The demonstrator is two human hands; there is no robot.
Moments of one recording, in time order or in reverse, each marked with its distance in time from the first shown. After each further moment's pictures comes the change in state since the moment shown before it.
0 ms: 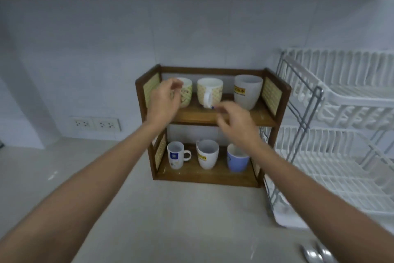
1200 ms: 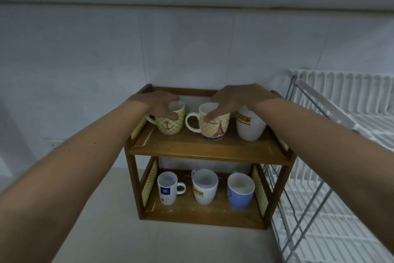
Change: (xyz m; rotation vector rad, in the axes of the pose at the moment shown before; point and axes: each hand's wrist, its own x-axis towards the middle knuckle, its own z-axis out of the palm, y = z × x) left_hand 0.139 -0.044 0.020 0.669 -0.903 -0.006; right_hand 0.195 0.021 -0.021 -0.671 -0.869 0.046
